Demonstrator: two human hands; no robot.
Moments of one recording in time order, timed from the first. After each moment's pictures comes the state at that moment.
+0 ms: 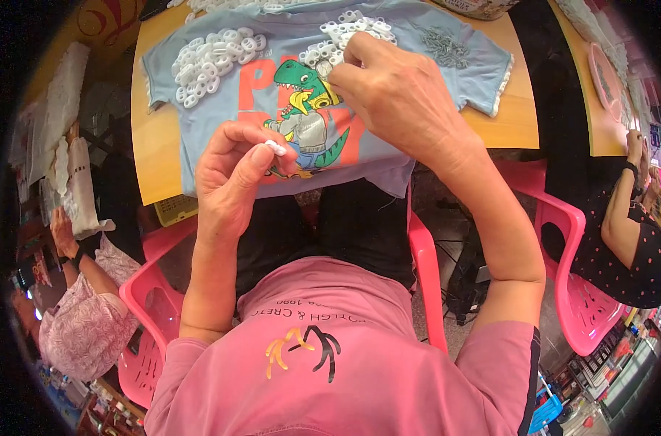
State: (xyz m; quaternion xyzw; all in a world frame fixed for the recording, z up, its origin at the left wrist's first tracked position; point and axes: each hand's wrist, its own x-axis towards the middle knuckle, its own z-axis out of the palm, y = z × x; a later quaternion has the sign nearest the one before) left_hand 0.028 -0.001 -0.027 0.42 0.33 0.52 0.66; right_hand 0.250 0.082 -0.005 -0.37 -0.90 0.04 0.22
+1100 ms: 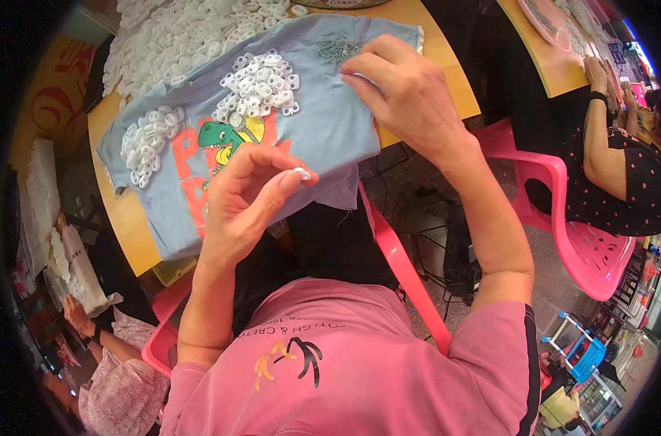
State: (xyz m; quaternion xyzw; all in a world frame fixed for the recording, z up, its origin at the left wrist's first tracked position) left_hand 0.163 0.067 -0.015 0.55 0.32 0.39 0.66; right_hand 0.402 0.108 -0.005 -0.52 -0.79 0.04 0.31
